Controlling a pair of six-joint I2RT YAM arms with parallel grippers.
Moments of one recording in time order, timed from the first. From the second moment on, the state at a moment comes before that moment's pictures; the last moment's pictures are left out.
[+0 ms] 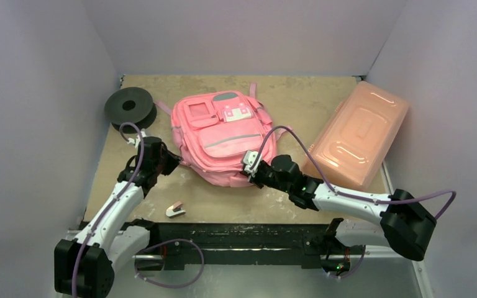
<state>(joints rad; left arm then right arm) -0.20 0.92 0.58 -0.38 -0.11 -0.95 0.92 1.20 0.54 0.33 -0.08 -0.28</state>
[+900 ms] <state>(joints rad) 0.08 1.14 0.37 0.27 0.13 -1.00 0.89 1.13 0.50 0.33 -0.10 -0.14</state>
